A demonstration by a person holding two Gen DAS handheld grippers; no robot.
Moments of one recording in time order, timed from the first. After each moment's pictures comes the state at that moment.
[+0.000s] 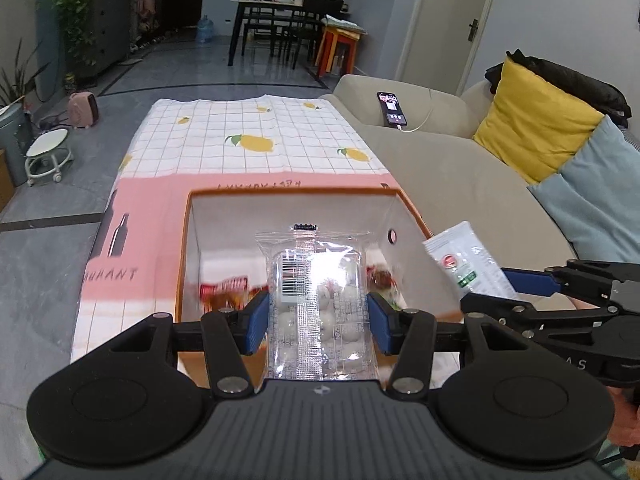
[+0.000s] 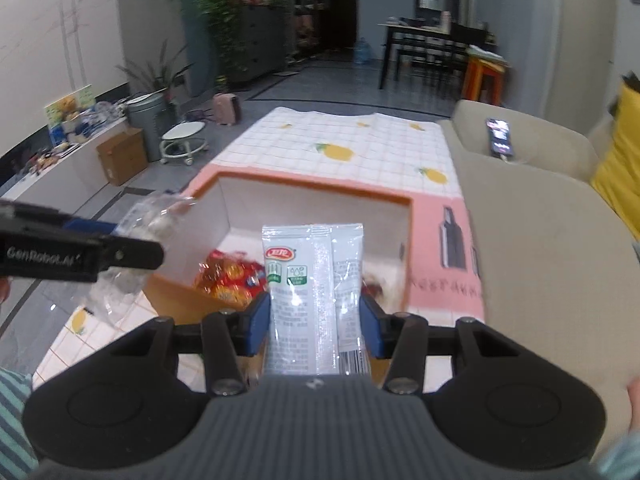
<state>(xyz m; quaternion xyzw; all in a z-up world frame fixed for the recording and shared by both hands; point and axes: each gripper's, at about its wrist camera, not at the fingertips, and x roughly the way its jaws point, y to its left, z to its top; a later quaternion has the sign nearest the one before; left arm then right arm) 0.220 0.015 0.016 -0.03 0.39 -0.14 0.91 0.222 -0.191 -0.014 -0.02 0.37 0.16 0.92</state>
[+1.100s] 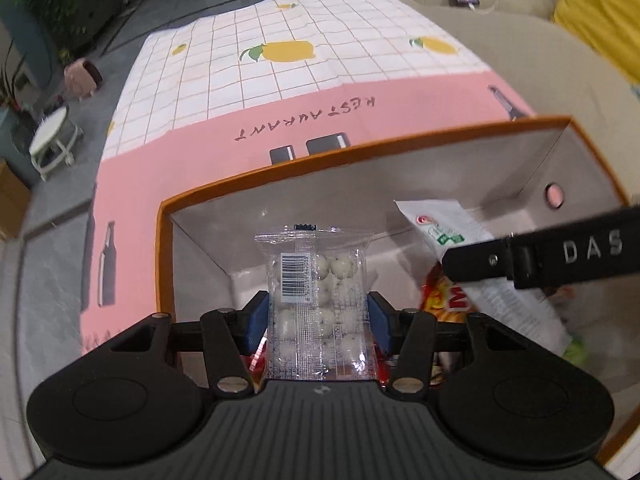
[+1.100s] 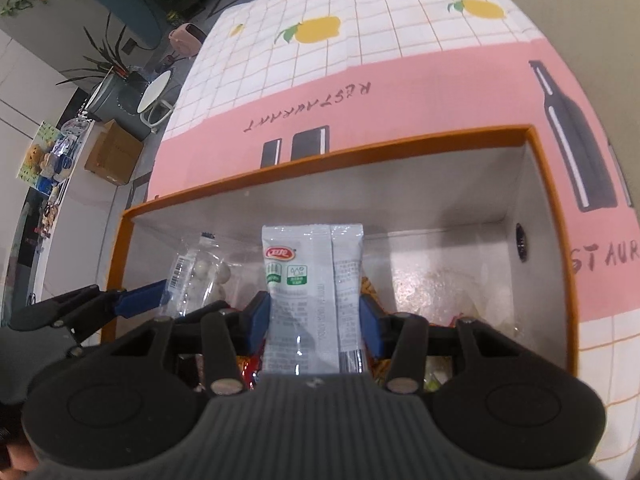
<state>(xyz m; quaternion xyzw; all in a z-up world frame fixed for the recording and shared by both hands) 0.395 -0.005 -0.102 0.12 0.52 -0.08 0.84 0.467 -0.165 -0.139 0.19 0.57 0.15 0.78</state>
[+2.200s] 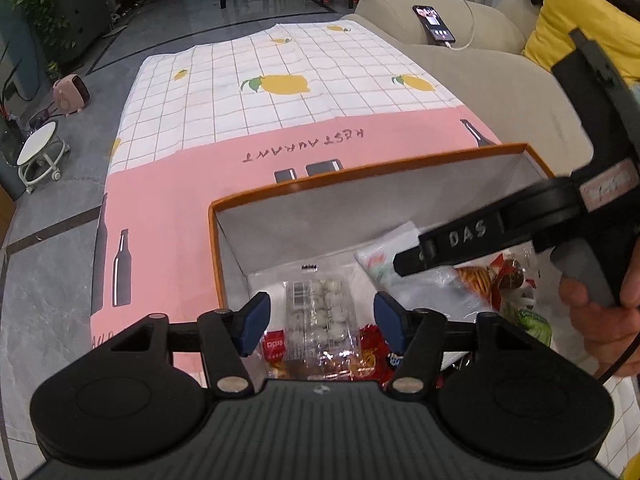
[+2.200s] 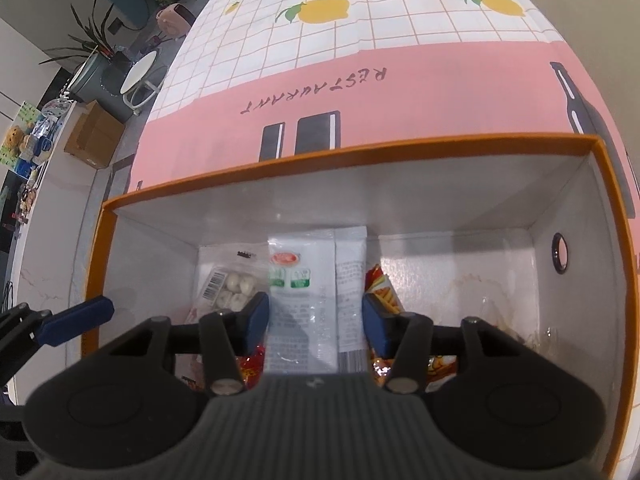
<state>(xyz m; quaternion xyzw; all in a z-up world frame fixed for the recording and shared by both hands) 0.366 0.035 -0.066 0.07 0.48 -0.13 0.86 0.476 -0.131 -0.145 0.15 0.59 0.13 0.78</state>
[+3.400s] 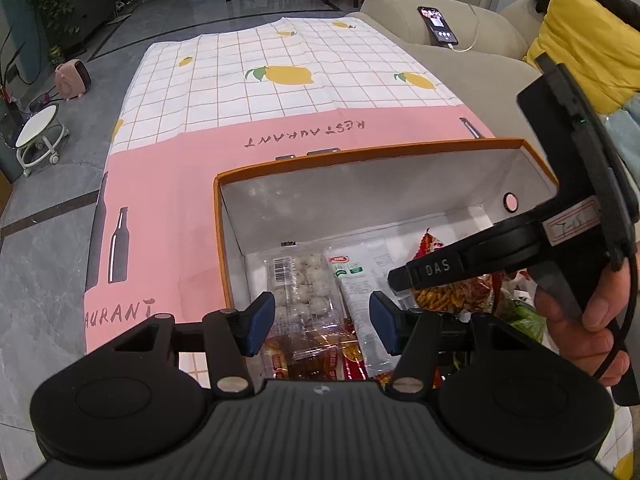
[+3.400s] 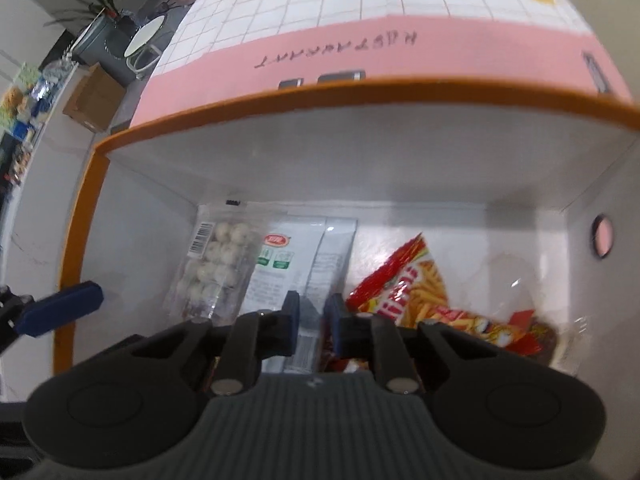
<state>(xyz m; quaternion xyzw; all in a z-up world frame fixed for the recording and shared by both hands) 0.356 0.043 -0.068 0.05 0.48 -0.13 0.86 0.467 -0.106 -0.159 0.09 0.60 0.15 0.78</state>
